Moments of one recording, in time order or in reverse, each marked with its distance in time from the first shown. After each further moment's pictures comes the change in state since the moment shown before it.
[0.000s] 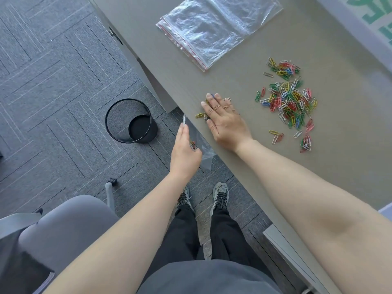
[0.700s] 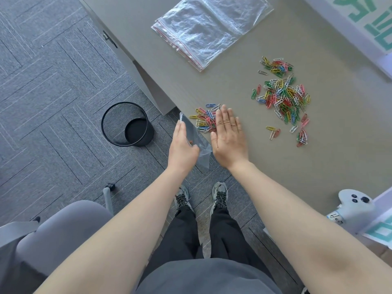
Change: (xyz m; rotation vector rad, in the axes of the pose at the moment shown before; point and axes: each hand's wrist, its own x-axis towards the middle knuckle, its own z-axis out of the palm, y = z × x) left_hand 0.007 -0.003 -0.009 0.012 -0.015 0.021; right_hand -0.050 -0.034 0.016 -0.021 0.002 0.345
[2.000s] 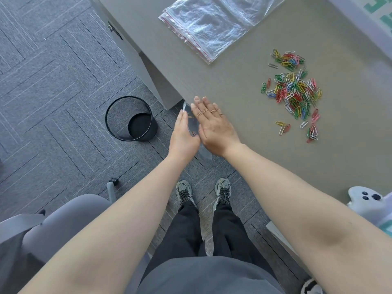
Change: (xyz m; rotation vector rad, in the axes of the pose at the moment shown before) left_hand 0.023 -0.012 -0.011 0.035 -0.024 0.056; right_hand 0.033 -0.040 -0.002 0.059 -0.094 -0.317
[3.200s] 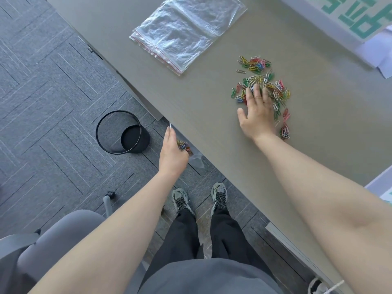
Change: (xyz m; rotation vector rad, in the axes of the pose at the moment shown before) left_hand -0.027 0.023 0.028 0.102 -0.025 -0.069; right_hand -0.053 0.143 -0.061 -0.017 0.119 0.572
